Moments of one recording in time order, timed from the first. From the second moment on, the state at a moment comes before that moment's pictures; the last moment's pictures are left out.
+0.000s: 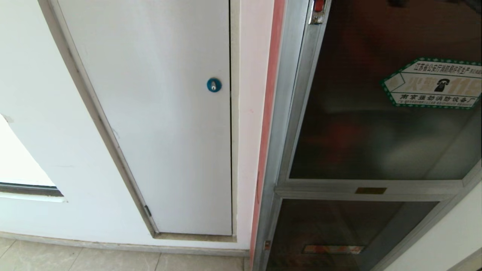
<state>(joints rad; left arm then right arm) 0.01 0.00 0.00 -0.04 -0.01 0.01 0.56 1.64 -1.94 0.11 -0.01 0.27</state>
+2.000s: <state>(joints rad) 0.01 0.00 0.00 -0.04 -0.01 0.01 0.42 1.74 -1.98 0.08 0.09 0.29</state>
